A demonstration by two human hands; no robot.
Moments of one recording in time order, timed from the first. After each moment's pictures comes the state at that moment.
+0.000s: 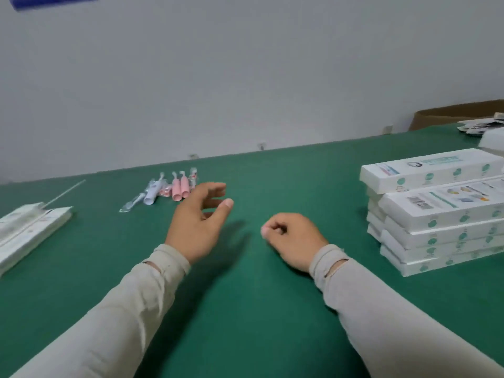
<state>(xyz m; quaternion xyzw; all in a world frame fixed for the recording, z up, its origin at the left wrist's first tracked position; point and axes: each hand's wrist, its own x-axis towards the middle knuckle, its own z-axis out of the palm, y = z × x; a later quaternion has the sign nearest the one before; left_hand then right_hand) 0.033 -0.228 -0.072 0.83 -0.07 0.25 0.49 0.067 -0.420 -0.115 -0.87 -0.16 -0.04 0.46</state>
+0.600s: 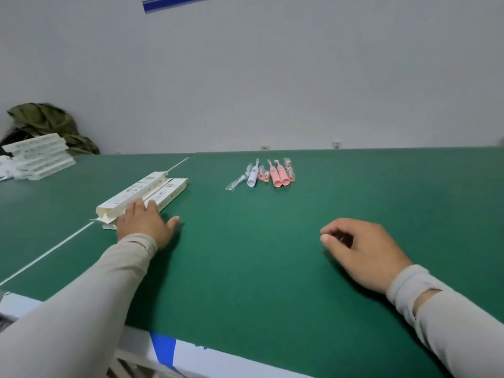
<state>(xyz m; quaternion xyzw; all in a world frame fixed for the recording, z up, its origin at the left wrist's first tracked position) -0.050 0.084 -0.093 0.92 0.37 0.10 -0.05 0.012 -0.317 -0.105 -0.88 -0.27 -0.09 0.39</state>
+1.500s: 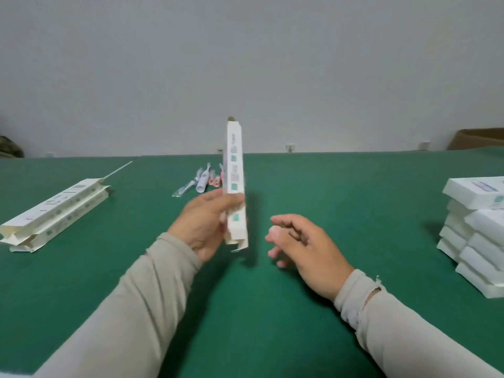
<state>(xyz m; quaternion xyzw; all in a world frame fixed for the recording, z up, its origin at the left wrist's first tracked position) -0.002 -0.124 -0.056 0.58 0.08 0.07 0.81 0.007 -0.317 -0.105 -0.70 -0.23 0.07 0.67</state>
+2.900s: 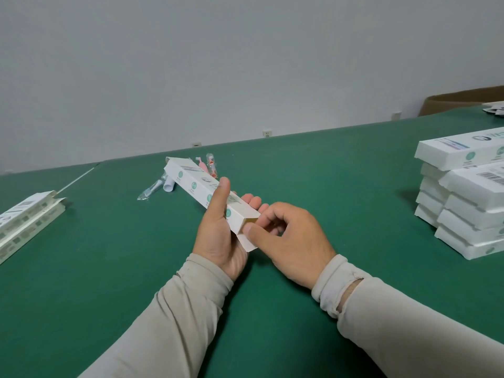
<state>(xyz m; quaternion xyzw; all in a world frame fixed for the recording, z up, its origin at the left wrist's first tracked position) 0.031 -0.195 -0.108 0.38 0.02 0.00 0.93 0.009 -0.326 -0.108 -0.77 -0.17 -0.09 0.60</state>
